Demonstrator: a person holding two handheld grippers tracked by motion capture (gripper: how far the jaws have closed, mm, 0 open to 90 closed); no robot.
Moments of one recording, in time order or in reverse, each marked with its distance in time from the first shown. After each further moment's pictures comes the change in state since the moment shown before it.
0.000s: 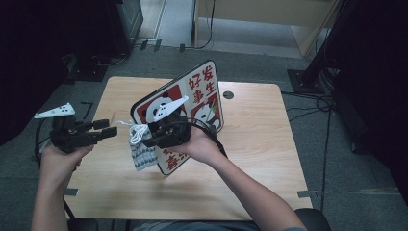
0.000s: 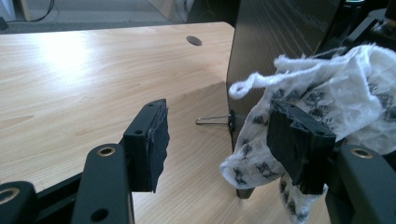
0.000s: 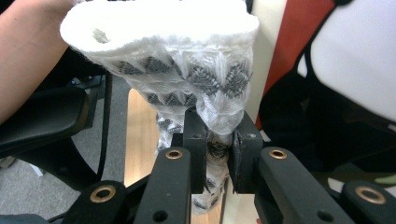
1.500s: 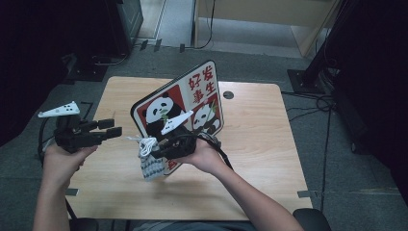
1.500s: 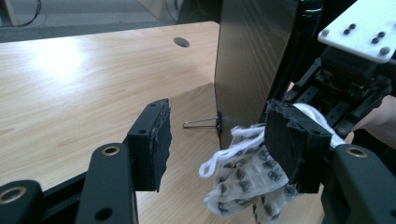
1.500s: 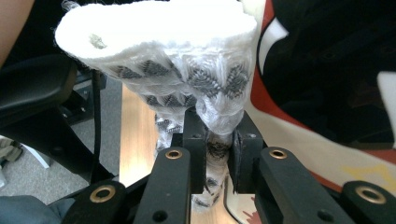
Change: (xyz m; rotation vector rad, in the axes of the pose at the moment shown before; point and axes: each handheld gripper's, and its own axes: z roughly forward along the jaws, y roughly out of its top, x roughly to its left) left arm -0.018 0.009 0.005 0.014 -0.031 0.041; right arm -0.006 -0.045 0.015 0.039 0.007 0.047
